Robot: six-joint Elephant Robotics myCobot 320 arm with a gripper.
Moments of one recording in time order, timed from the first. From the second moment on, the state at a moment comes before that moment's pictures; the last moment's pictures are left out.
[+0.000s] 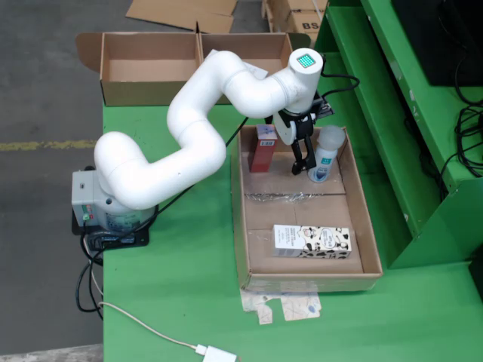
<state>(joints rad) 0.38 -1.40 0.72 -0.74 1.61 0.14</state>
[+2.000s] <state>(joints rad) 0.38 -1.40 0.72 -0.74 1.61 0.14</state>
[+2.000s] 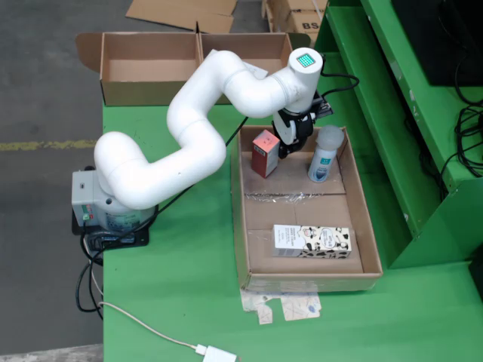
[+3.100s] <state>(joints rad) 0.38 -1.40 0.72 -0.74 1.61 0.14</state>
